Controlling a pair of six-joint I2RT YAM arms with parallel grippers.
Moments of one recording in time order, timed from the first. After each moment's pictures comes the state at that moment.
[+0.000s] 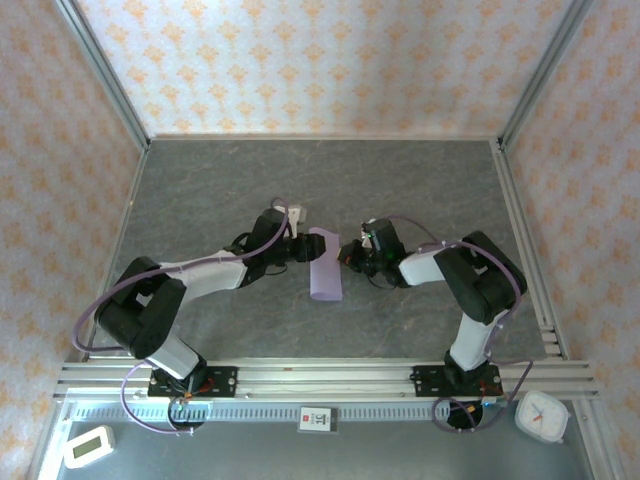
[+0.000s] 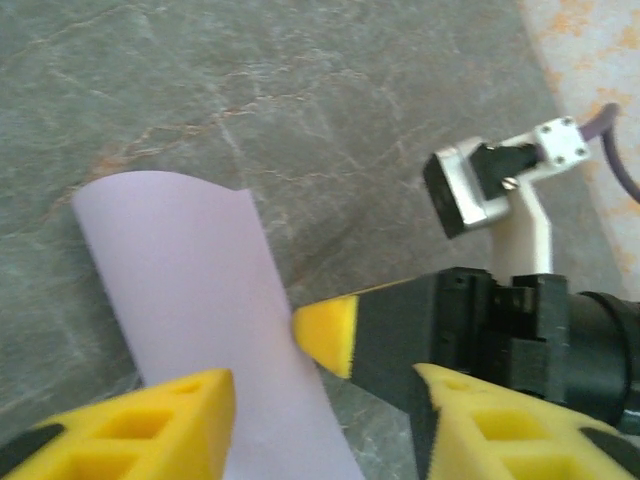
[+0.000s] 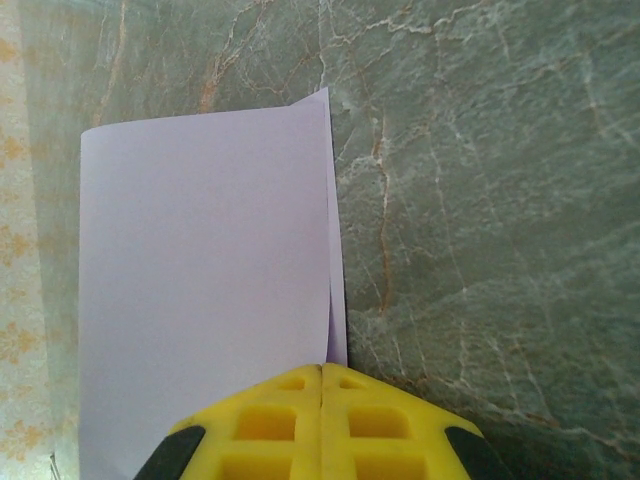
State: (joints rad) left arm -0.55 1.56 0.75 0.20 0.28 -0.63; right arm 0.54 1.79 0.67 0.40 -0.37 0.94
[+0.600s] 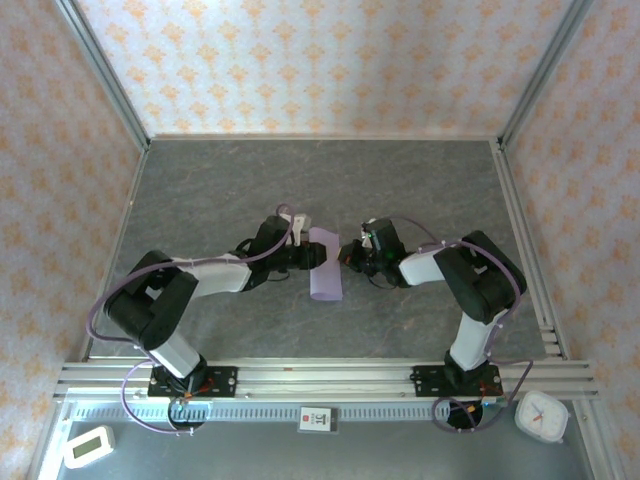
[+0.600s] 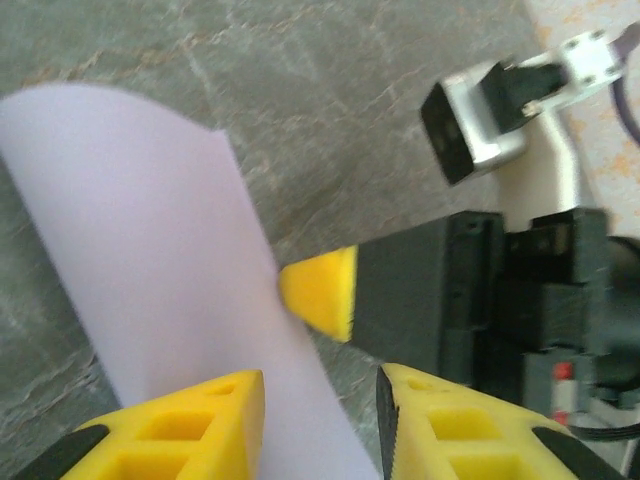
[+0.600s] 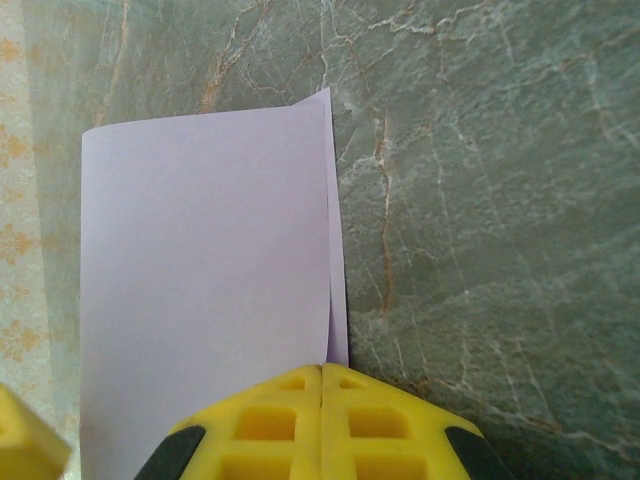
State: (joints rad) left arm -0.56 1.63 0.69 0.30 0.34 -0.63; right arm 0.53 1.79 0.67 0.41 -0.38 0.94
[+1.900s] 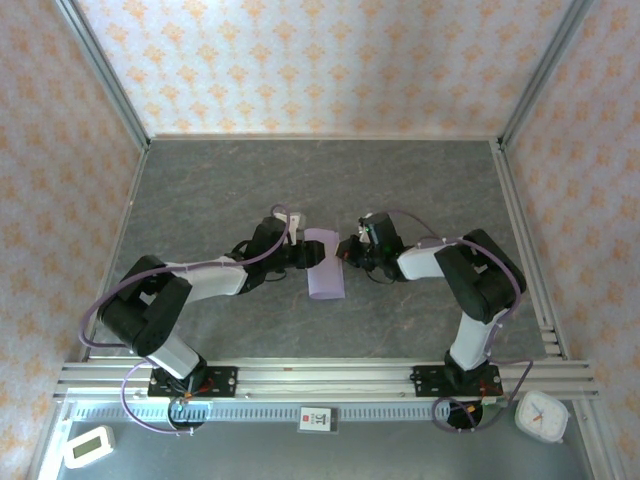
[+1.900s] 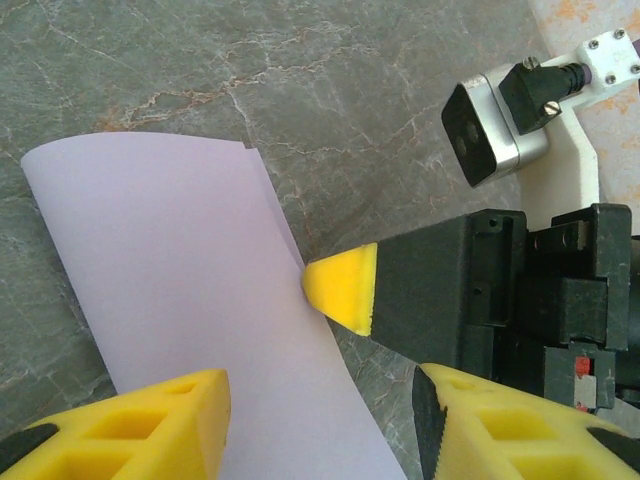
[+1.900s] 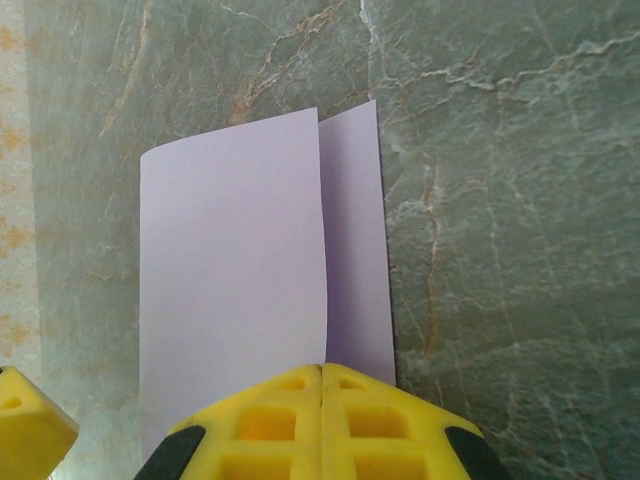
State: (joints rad) left arm -0.55 1.57 0.68 0.29 0.26 -0.62; right arm 0.53 1.79 0.74 0.33 -0.38 0.89
